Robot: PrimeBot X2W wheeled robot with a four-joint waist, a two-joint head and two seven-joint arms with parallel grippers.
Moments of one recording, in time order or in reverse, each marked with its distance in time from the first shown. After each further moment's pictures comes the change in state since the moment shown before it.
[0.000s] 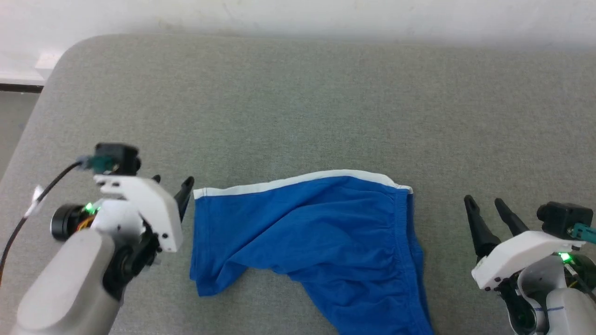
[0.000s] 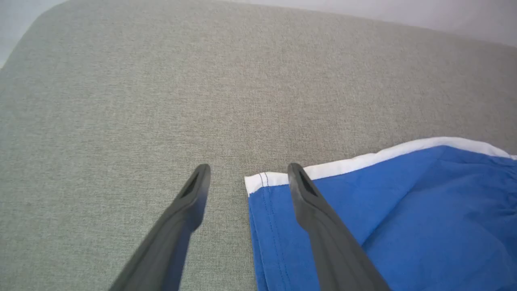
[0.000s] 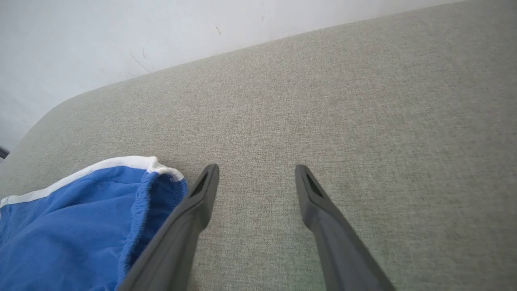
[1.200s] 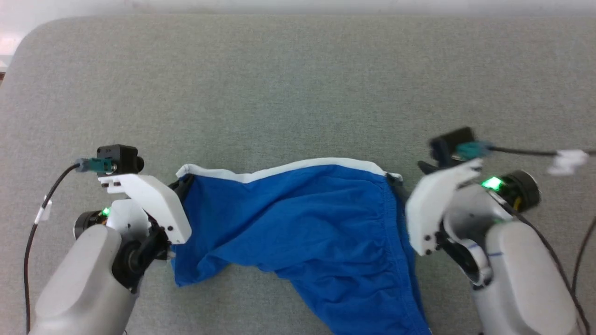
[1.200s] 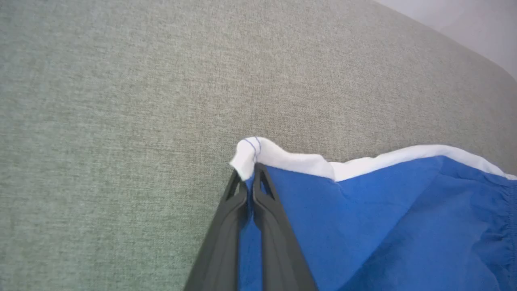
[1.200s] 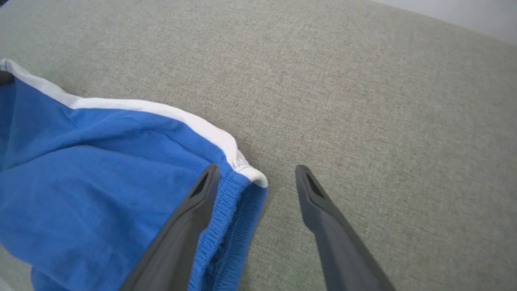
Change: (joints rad) left arm -0.091 -0.101 0.011 0.257 -0.118 -0.138 -0.071; right arm -0.218 -0.001 0.279 -0.123 -0.176 0.000 0.490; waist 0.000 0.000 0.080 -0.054
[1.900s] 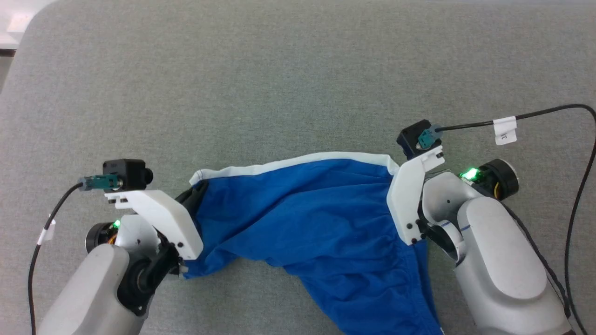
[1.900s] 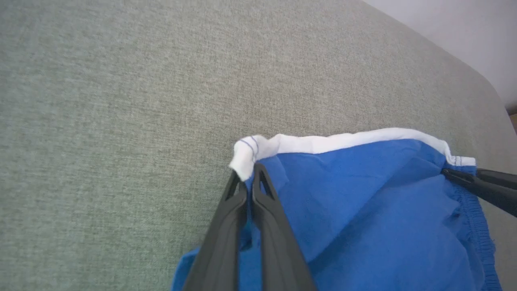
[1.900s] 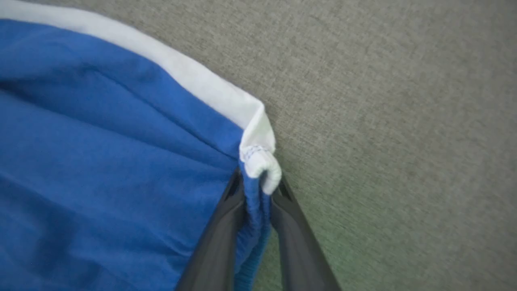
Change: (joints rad) left arm 0.124 0.007 0.009 -0.234 -0.020 0.075 -0.005; right arm -0.163 0.003 0.076 0.270 -0.096 0.000 0.125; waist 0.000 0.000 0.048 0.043
